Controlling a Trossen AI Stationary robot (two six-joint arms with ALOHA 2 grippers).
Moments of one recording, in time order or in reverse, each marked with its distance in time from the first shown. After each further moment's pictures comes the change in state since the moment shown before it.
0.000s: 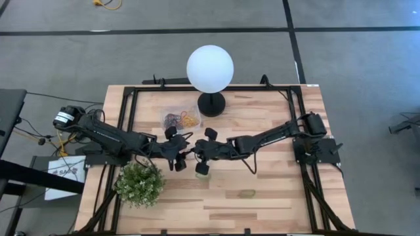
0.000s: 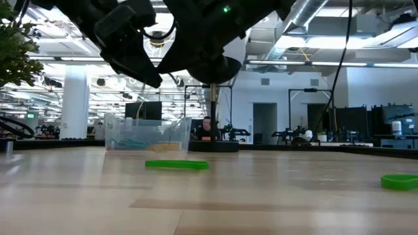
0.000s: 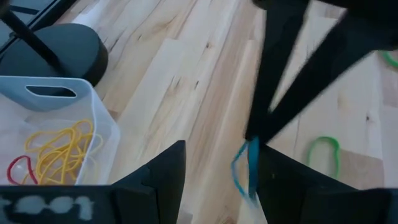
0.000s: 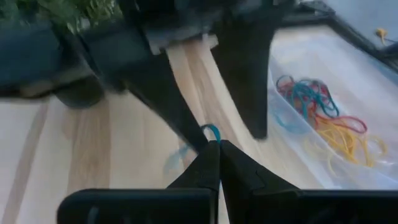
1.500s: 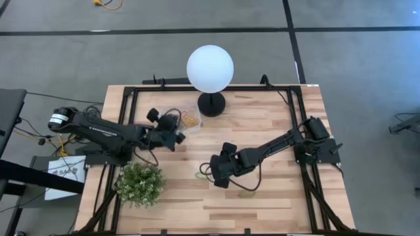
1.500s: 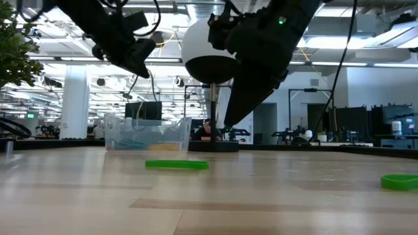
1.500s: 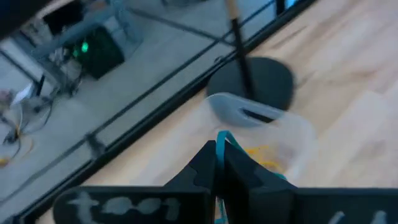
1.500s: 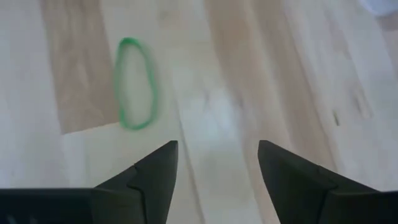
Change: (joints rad) left arm 0.141 -0.083 0.000 -0.166 -0.517 -0.114; right arm 0.134 0.001 -0.001 -0.578 0.000 0.268
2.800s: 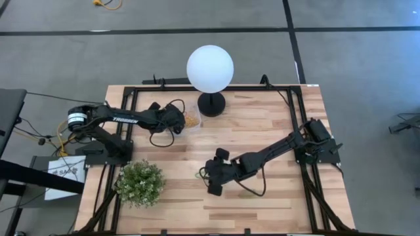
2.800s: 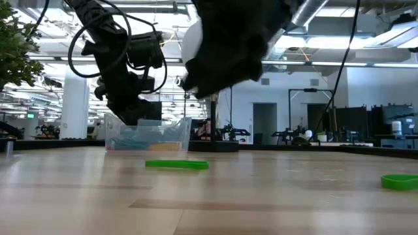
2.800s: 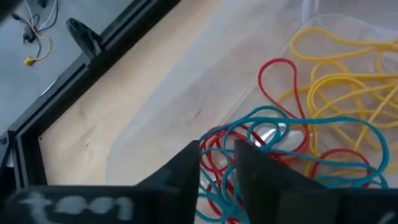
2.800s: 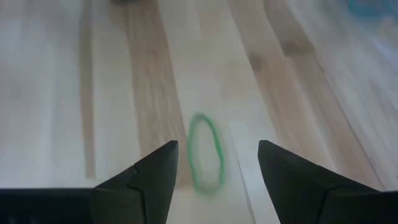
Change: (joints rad) left arm 0.389 0.263 0.001 -0.093 0.322 0.006; right arm 0.044 0.000 0.000 0.269 0.000 0.000
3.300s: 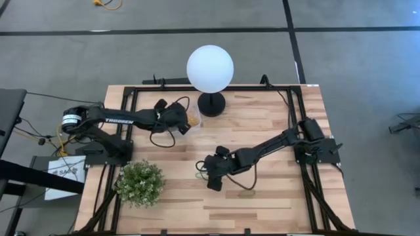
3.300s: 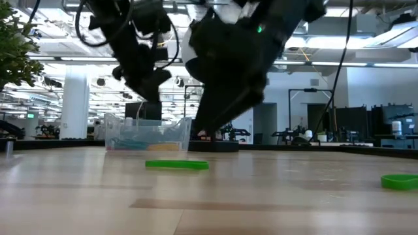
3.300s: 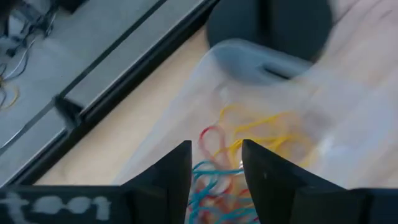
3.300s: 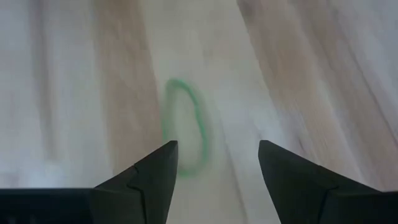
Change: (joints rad) left arm -0.097 -0.070 0.132 -0.003 0.015 0.079; right arm -0.076 0.051 -0.003 -0.054 -0.128 0.027
